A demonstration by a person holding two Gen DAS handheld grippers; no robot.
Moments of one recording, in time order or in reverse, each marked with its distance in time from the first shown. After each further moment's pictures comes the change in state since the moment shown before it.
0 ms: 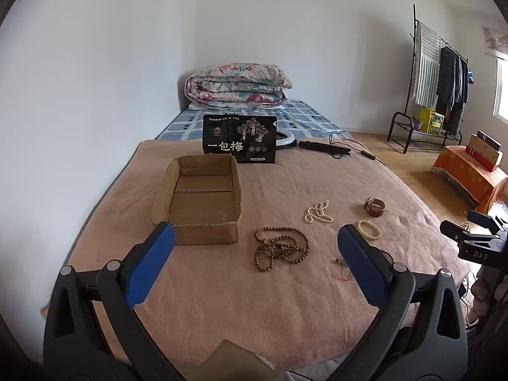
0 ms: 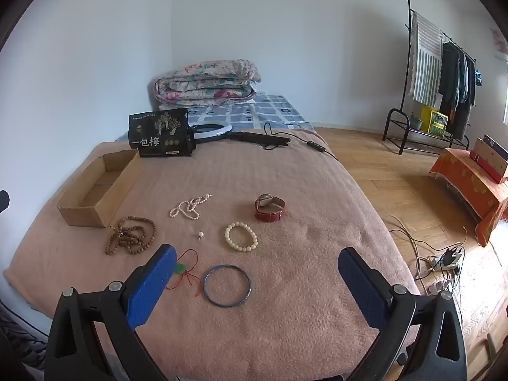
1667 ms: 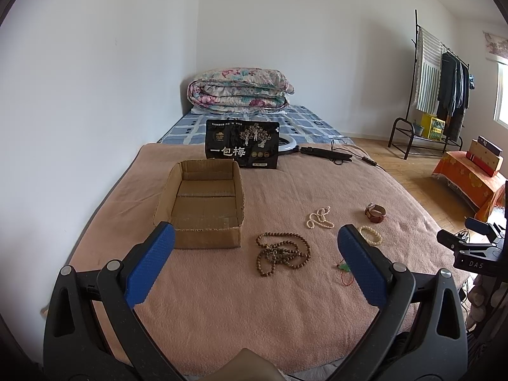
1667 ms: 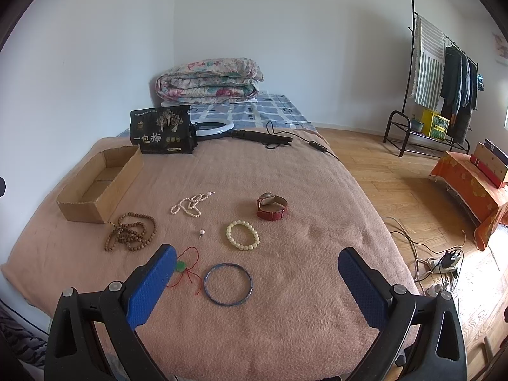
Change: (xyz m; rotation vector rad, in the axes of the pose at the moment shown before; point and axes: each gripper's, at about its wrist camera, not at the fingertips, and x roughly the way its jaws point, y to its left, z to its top) left arm -0.008 0.013 0.011 -0.024 -0.012 -0.004; right arm 0.001 0.005 -0.001 -0.009 -0.001 -0.005
